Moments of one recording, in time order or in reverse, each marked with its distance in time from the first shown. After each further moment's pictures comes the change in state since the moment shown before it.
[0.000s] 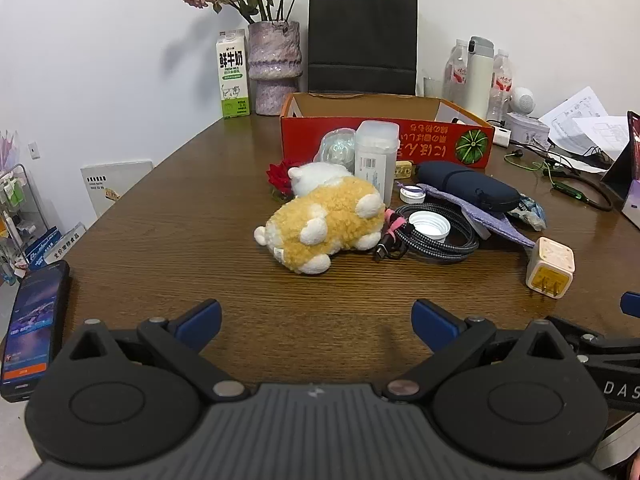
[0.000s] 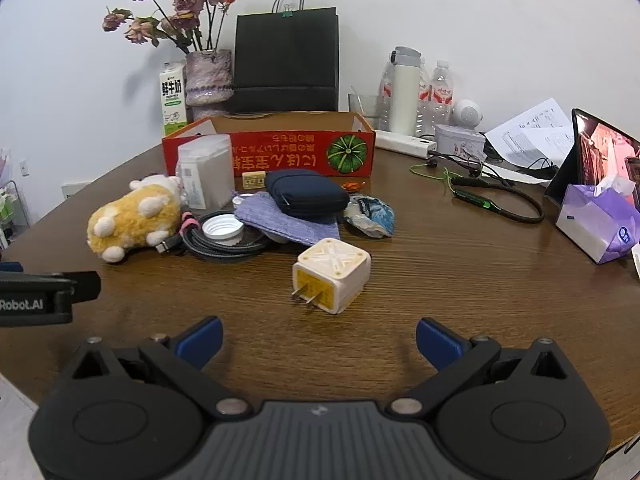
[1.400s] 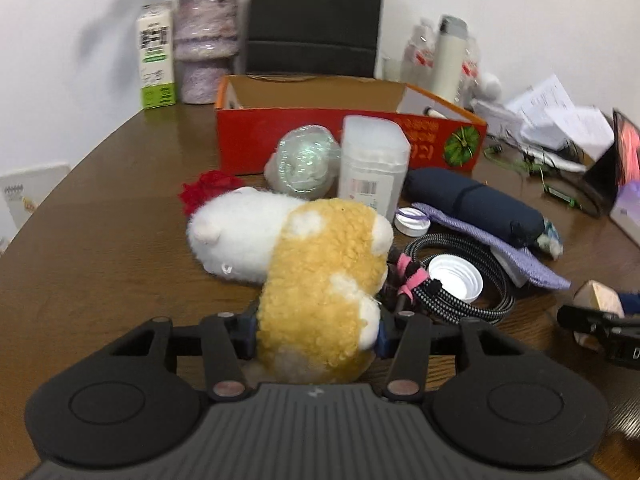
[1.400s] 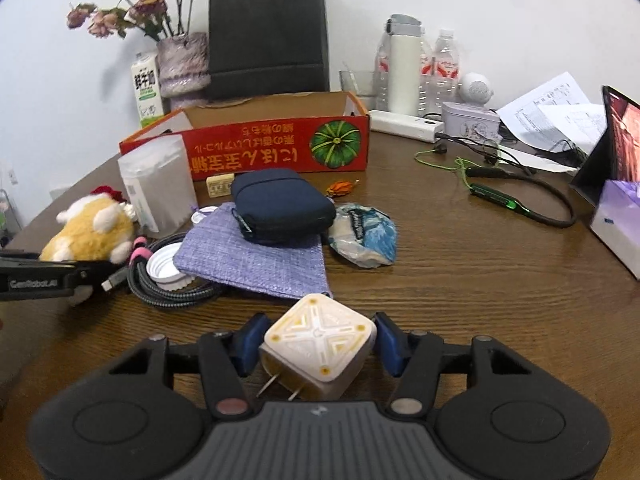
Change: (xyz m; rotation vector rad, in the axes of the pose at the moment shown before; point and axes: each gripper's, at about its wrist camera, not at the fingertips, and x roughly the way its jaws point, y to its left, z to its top) left arm 0.111 0.026 0.049 0.052 0.047 -0.232; right arm 0.073 -0.022 0.038 0.060 0.061 0.019
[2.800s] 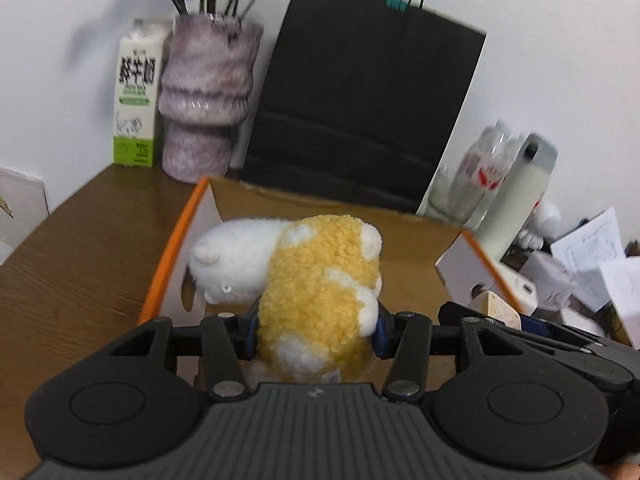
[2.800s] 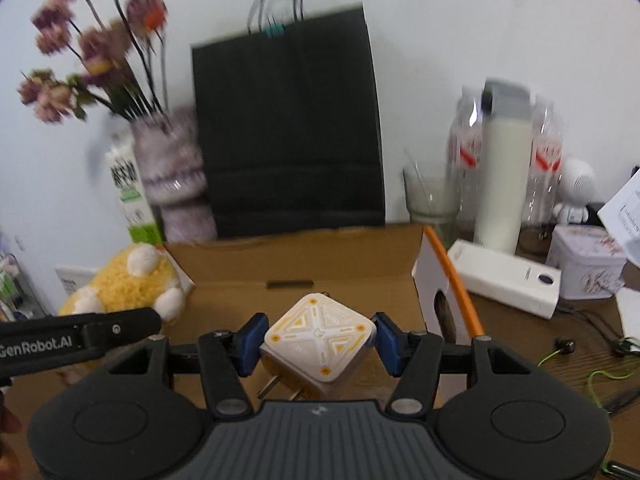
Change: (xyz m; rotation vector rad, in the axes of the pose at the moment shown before) left arm 0.143 0.017 0.185 -0.215 -0.079 -0.015; right arm 0.198 0.036 0.221 0.008 -0.086 0.117
